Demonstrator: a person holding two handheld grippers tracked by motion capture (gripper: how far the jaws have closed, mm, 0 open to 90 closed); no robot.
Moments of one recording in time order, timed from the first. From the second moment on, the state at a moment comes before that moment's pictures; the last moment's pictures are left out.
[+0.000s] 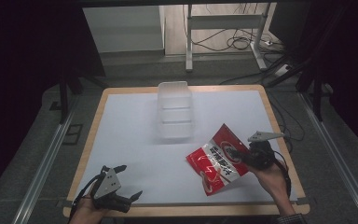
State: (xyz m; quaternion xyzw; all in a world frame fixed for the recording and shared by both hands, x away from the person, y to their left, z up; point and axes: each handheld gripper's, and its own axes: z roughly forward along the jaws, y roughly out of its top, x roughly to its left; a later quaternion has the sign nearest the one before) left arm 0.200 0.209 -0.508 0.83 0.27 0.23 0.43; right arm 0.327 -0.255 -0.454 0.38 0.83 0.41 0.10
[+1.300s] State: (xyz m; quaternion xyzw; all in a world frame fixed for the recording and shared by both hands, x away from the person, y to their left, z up) left arm 0.201 0.229 -0.504 0.78 0.31 0.19 0.51; right arm 0.341 -0.232 -0.368 0.33 0.83 0.44 0.11
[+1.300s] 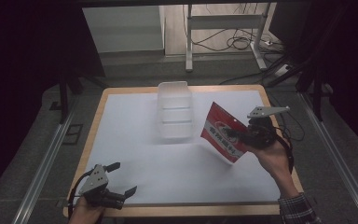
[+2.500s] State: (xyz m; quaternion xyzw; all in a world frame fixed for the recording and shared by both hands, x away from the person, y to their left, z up) left arm 0.205 0.232 -0.507 0.78 0.32 0.16 0.52; right arm 0.438 -0.203 -0.339 0.32 0.82 0.45 0.14
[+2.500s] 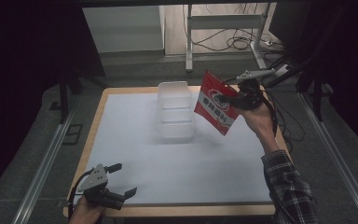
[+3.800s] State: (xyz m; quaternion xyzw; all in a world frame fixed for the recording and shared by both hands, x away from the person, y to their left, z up) left arm 0.200 0.234 -0.506 0.77 0.29 0.19 0.53; right arm 0.527 -0.118 -0.338 0.27 0.84 0.45 0.13
